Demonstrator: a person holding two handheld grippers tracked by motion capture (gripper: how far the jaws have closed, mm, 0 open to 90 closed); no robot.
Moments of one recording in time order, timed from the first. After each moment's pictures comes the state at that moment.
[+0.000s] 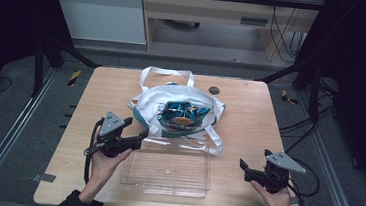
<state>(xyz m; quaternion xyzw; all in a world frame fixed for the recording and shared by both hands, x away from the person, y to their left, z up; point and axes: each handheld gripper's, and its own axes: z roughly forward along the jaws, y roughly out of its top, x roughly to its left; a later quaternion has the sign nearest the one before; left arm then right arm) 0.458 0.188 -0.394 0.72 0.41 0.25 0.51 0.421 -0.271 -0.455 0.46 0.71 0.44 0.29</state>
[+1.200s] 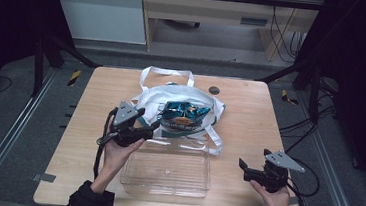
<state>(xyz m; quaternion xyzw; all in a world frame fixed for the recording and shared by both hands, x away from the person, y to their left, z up) 0.481 0.157 -0.380 0.73 0.38 0.25 0.51 0.422 -0.269 -0.455 0.46 0.71 0.44 0.29</state>
